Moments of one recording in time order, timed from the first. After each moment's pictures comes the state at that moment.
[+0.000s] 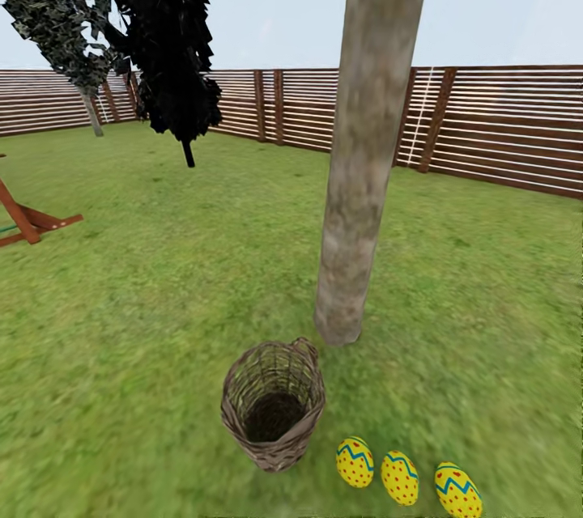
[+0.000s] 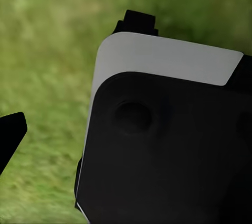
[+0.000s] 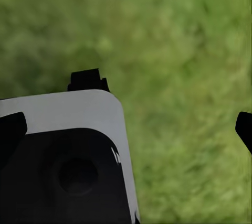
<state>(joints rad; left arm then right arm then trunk) -0.29 0.04 -1.13 -0.07 1.37 0.24 0.15 -0.28 -0.06 -0.50 0.06 0.37 -0.08 -0.13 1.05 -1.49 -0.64</state>
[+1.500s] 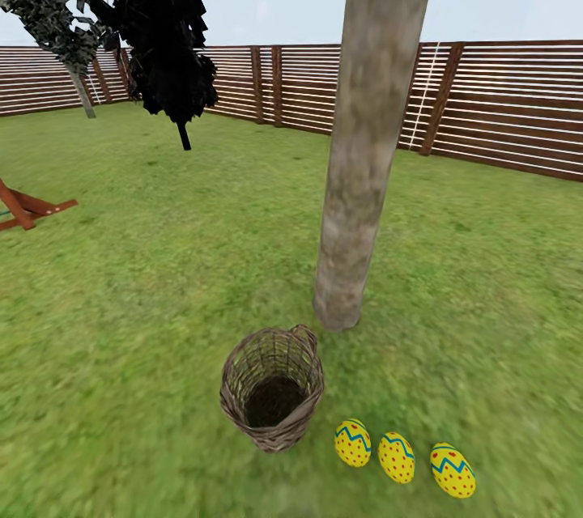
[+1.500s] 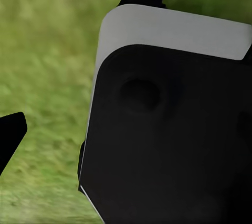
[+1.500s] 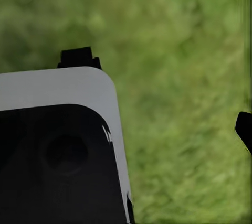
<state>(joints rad) -0.29 0.04 -1.13 -0.07 1.37 0.24 0.15 -0.28 -0.06 -0.50 0.06 0.39 -0.07 -0.13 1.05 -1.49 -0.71</state>
